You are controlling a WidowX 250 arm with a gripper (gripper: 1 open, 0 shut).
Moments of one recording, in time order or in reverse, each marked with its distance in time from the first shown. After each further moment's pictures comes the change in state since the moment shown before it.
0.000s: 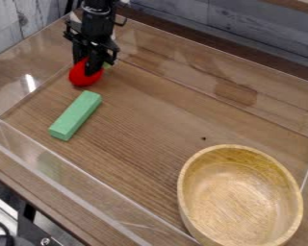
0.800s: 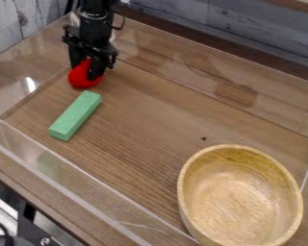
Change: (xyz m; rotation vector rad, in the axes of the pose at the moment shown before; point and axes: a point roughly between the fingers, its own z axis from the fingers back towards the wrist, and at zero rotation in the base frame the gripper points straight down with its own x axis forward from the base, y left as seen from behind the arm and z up) arm -0.008 0.000 -0.004 -0.020 -0.029 0.044
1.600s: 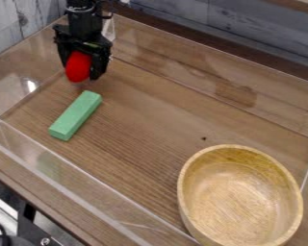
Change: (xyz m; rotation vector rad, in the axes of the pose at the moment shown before) arm -0.015 0.003 0.020 -0.098 0.031 0.103
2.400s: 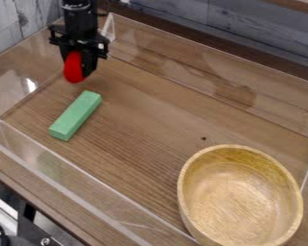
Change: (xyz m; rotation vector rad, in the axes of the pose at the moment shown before) arm 0.001 0.004 -0.004 -0.004 -0.001 0.067
